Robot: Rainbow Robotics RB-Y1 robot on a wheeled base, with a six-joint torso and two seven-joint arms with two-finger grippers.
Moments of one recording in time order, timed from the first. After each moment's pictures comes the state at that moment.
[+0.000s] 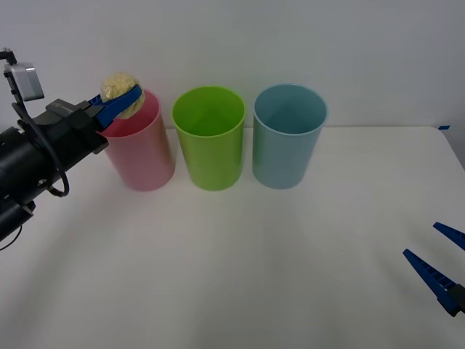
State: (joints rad) right arm 0.37 -0.38 -0.50 -1.60 0.99 -1.21 0.00; left arm -0.10 0.79 -0.07 -1.92 -0.93 -0.38 0.52
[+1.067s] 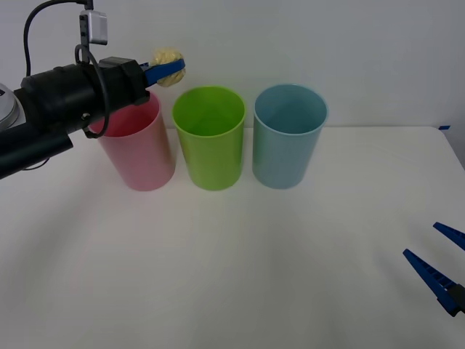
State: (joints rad) right arm 0.37 -0.38 -0.50 -1.60 0.99 -1.21 0.00; left arm -0.66 0.96 -0.51 -1.58 -0.91 -0.35 0.75
